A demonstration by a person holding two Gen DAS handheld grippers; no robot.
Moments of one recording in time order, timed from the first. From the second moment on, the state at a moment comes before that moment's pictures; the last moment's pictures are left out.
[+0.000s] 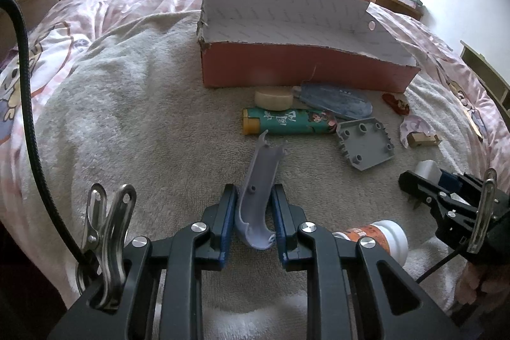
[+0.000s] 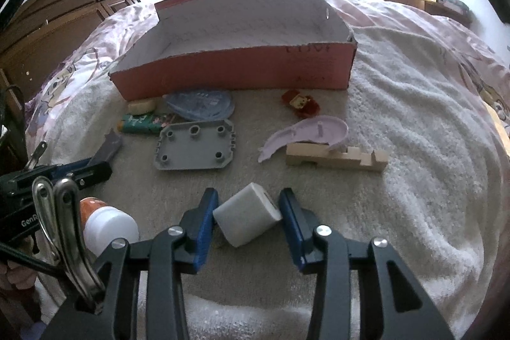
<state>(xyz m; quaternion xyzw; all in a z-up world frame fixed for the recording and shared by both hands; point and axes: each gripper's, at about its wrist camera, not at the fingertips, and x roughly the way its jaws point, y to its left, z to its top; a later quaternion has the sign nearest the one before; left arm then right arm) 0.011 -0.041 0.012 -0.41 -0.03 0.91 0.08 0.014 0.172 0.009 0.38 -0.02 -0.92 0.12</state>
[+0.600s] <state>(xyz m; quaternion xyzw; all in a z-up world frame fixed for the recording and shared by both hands) 0.022 -0.035 0.041 -0.39 -0.05 0.91 0.10 0.029 0.176 0.023 0.36 -0.04 -0.92 0.15</state>
